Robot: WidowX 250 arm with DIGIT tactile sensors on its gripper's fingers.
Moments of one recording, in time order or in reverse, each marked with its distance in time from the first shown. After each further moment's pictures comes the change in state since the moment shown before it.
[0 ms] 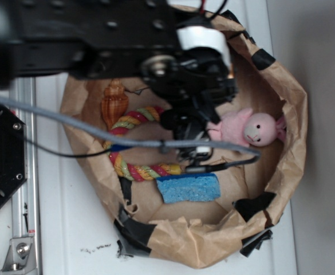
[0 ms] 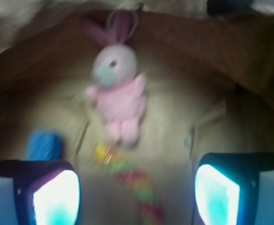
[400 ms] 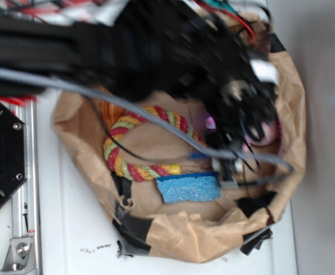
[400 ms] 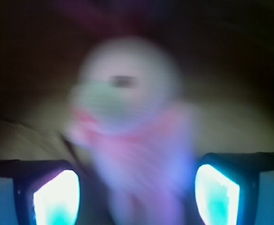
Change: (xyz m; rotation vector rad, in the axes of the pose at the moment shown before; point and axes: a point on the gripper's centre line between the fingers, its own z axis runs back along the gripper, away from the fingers) arm 0.023 -0.034 -0.060 -0.110 0.057 -0.088
